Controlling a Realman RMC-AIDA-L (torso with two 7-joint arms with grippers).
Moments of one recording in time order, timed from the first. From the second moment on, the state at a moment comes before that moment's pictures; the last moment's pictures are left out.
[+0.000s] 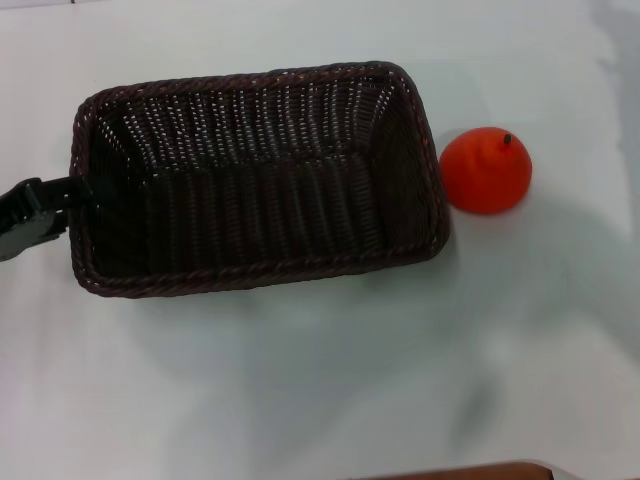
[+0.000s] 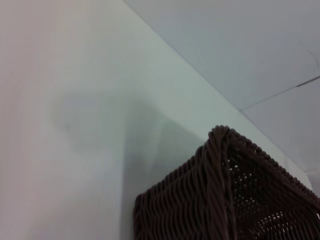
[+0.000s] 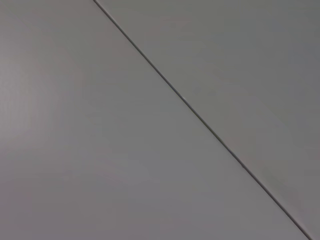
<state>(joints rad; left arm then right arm) -0.09 -2.18 0.98 1.31 2.00 1.38 -2.69 0.52 2.09 -0.23 -0.04 -0.76 -1.26 -2.33</state>
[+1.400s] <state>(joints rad) -0.24 -2.16 0.56 0.62 1.23 1.62 -1.30 0.47 1.86 -0.65 -0.96 -2.00 -1.69 -1.29</state>
